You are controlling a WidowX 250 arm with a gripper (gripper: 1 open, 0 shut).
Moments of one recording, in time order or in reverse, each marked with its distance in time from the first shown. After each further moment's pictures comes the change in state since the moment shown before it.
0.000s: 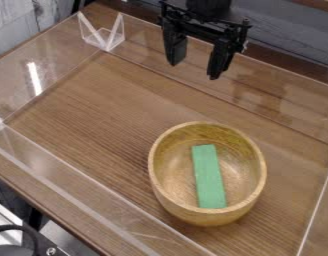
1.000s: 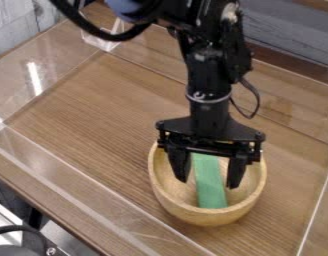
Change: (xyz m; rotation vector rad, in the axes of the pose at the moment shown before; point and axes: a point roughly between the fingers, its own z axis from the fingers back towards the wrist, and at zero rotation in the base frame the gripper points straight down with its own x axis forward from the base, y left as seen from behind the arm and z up) arm -0.070 -0.069 -0.075 -0.127 -0.019 0.292
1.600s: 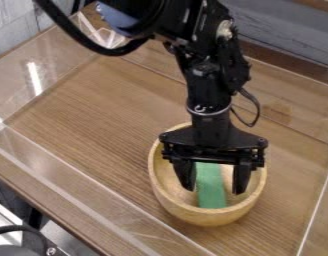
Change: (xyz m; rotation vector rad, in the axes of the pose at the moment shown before) arm 0.001 -0.005 -0.009 -0.052 -0.028 0.039
